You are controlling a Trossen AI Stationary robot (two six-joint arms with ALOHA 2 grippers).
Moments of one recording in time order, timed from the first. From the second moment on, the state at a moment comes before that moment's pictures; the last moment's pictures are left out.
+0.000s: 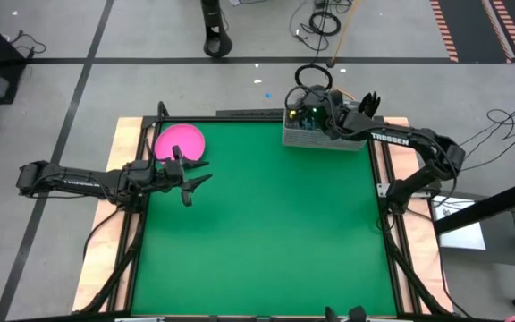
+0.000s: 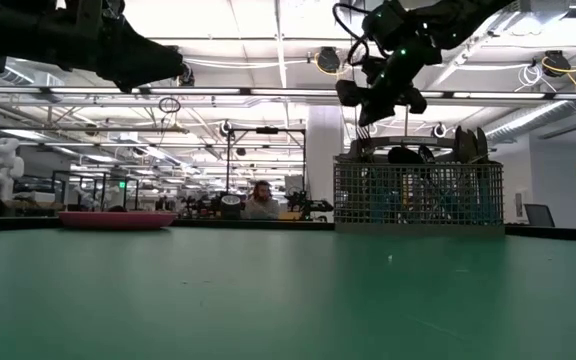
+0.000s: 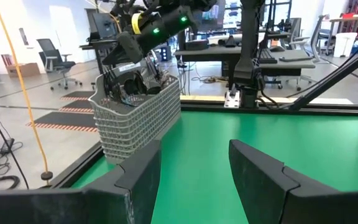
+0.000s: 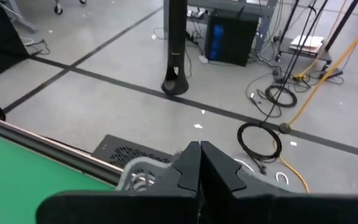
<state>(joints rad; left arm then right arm) 0.01 0.62 0.26 0.35 -0.24 0.08 -0.54 1.51 1.11 -0.12 0.61 0.33</state>
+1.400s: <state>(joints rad) 0.01 0.62 0.26 0.35 -0.23 0.06 -0.21 1.12 1.11 -0.36 0.45 0.27</state>
